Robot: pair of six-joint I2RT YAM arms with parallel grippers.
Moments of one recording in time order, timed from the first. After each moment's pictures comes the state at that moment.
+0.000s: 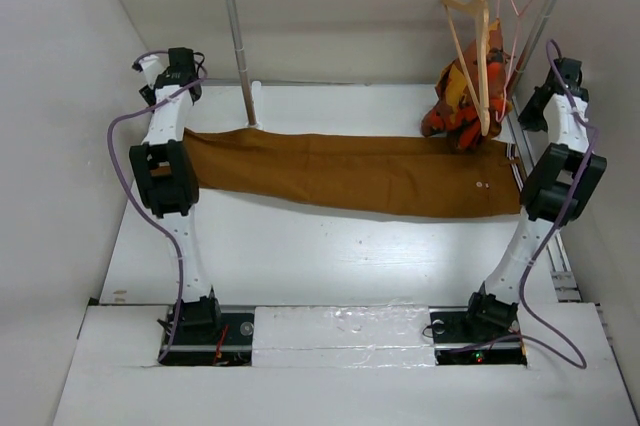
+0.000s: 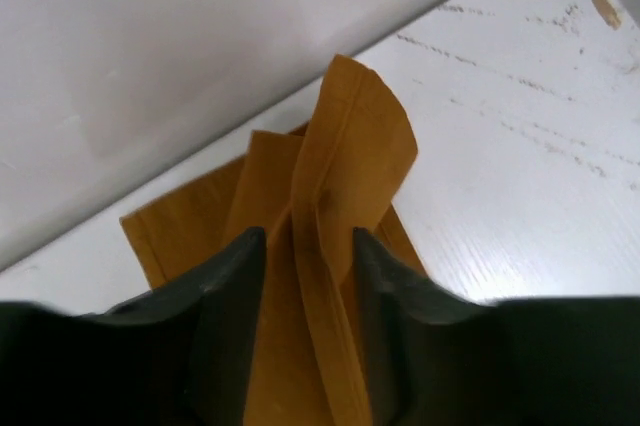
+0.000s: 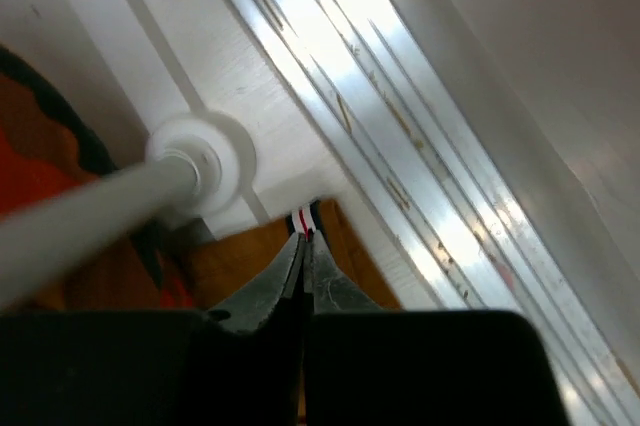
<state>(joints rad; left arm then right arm) 0.10 2.26 2.11 -0.75 -0.79 -0.61 -0.40 2.22 2.08 -0.77 0.11 0.23</state>
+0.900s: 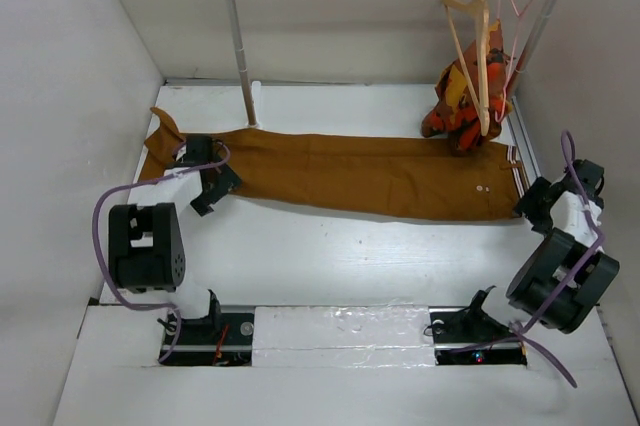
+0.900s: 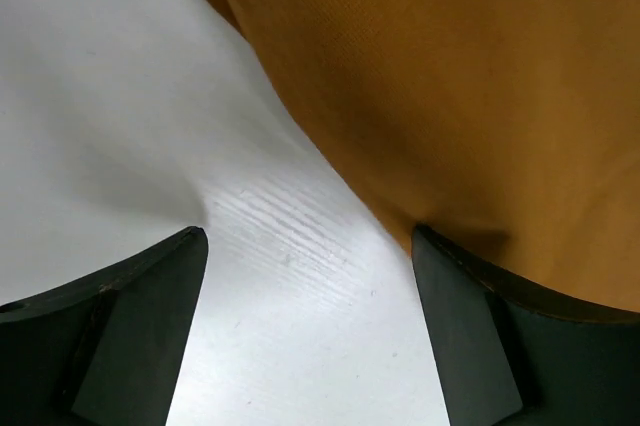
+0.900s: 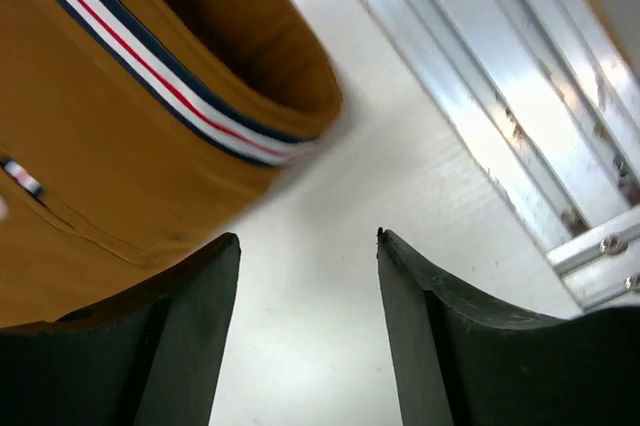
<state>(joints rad) 0.01 1.53 0.90 -0.47 -0.13 -0.70 -0.64 1.34 0.87 -0.56 -0.12 0.12</state>
